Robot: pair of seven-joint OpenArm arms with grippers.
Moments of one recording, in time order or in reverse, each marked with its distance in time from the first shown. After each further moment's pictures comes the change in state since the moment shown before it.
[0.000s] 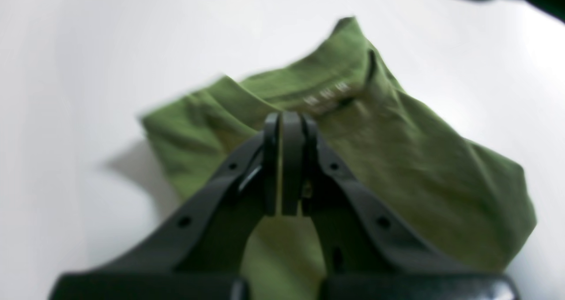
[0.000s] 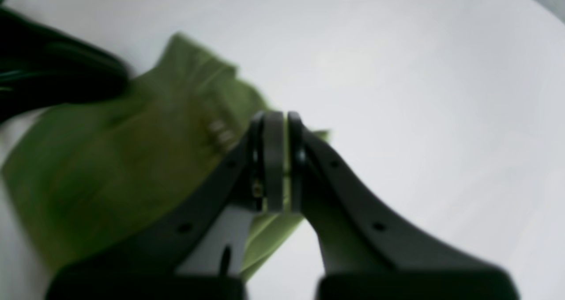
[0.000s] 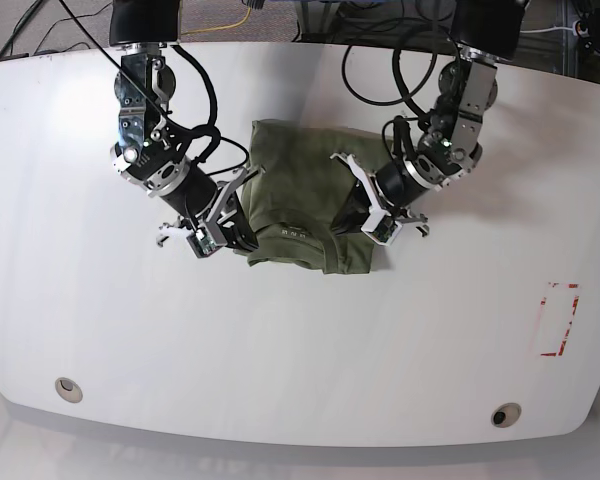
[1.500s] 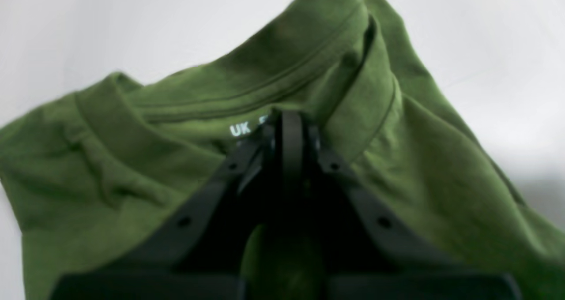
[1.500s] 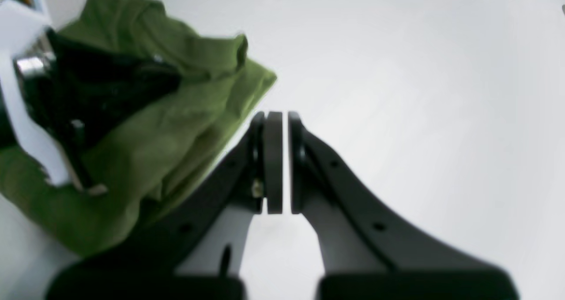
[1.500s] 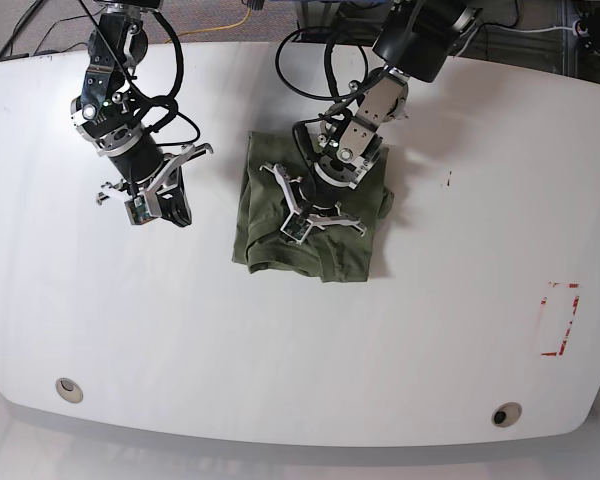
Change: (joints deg) left arm -7.4 12.6 11.8 -23.2 21.2 25.0 -10.7; right arm -9.1 0.3 13.3 5.4 0.1 0.0 0.0
